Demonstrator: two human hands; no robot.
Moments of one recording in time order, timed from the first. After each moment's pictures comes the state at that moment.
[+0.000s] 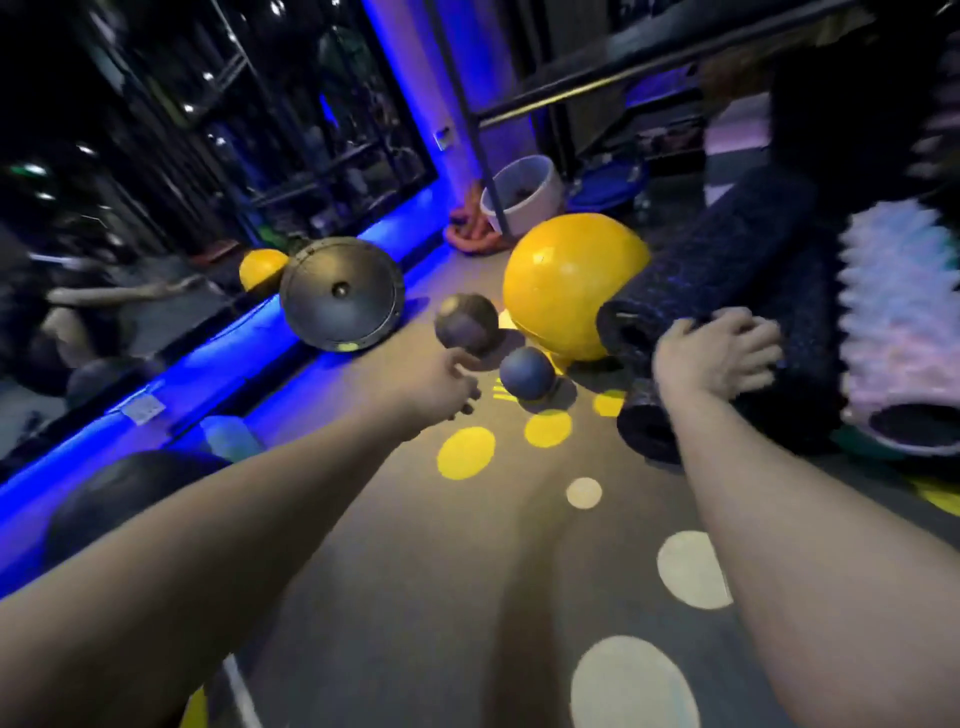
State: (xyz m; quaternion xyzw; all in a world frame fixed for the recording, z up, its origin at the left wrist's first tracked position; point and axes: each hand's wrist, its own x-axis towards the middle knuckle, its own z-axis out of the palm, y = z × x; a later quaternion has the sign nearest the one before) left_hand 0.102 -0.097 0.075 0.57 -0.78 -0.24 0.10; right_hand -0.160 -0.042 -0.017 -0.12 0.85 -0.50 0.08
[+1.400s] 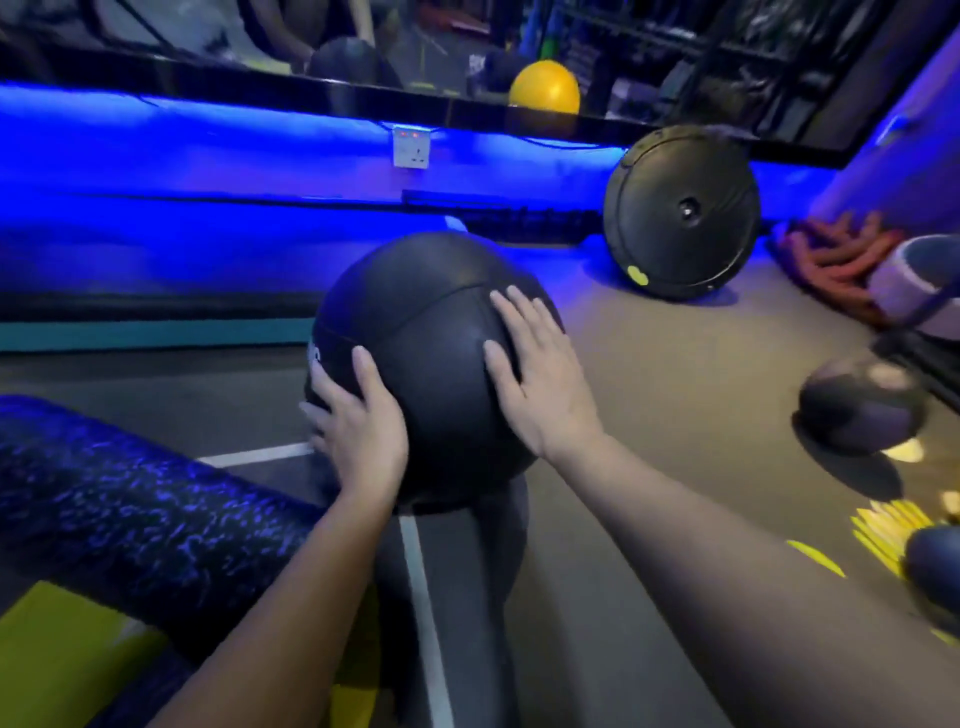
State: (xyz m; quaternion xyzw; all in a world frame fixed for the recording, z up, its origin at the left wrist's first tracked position) left_hand 0.752 -0.241 -0.098 0.78 -0.16 -0.23 0.56; right_hand 0.599 -0.316 -0.058 -0.85 0.43 -0.29 0.07
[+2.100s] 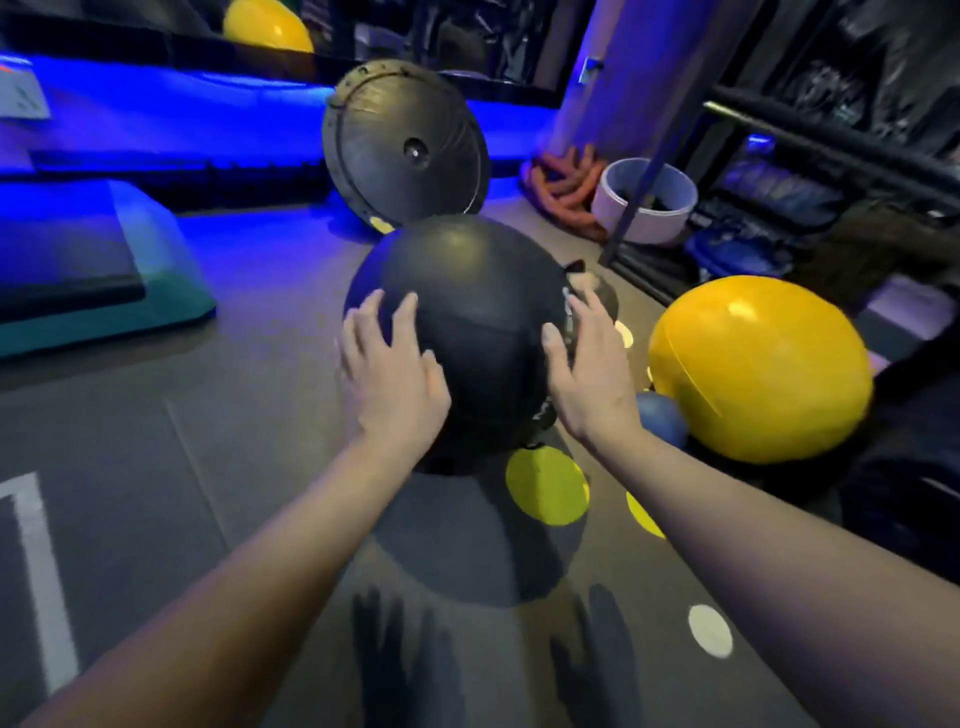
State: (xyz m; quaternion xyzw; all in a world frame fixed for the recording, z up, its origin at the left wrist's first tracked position) left_hand 0.423 -0.317 -0.078 0.65 -0.63 -0.05 0.41; right_hand 0.218 -0.330 -0.051 -0.66 0.67 -0.33 -0.02
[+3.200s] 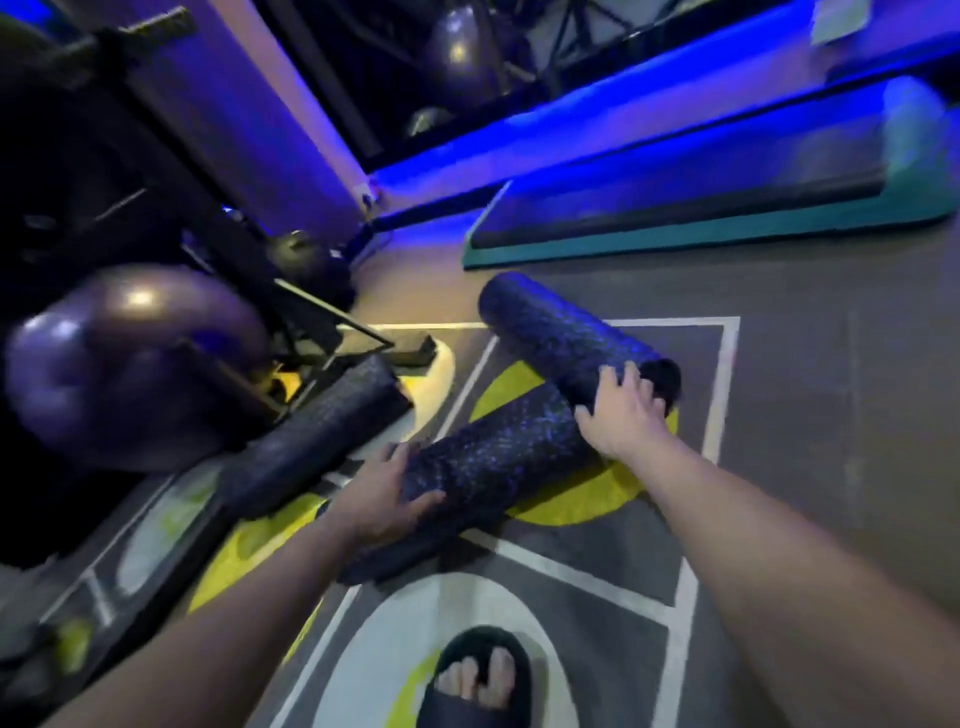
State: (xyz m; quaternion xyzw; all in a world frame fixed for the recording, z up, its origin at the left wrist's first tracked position) left_hand 0.715 0.210 -0.041 0.96 -0.25 -0.13 -0.02; right_hand 0.638 -0.083 -0.133 -0.90 0.29 -0.04 0.32
